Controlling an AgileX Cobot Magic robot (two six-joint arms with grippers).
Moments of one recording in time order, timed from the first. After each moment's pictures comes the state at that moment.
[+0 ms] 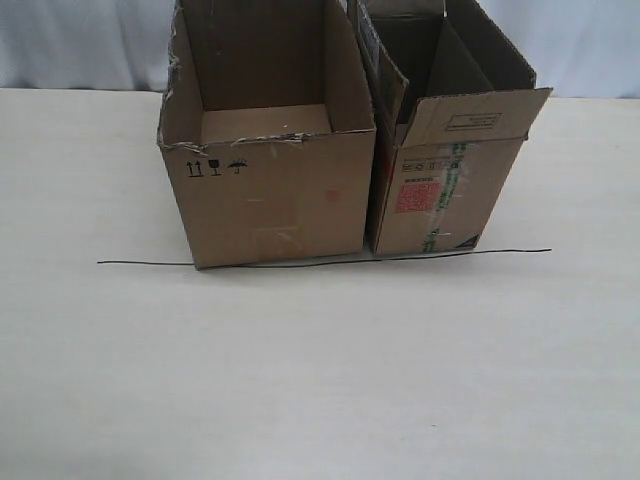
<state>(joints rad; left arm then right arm) -0.04 0.67 -0.49 -1.46 0.47 1.42 0.16 0.00 0.00 0.02 0.04 0.05</state>
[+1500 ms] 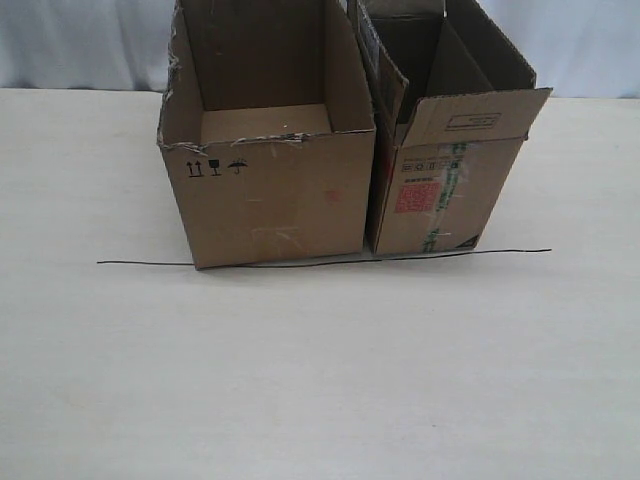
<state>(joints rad) -0.05 0.25 -0.27 -1.29 0.34 1.39 0.16 0.00 0.00 0.02 0.04 0.05</state>
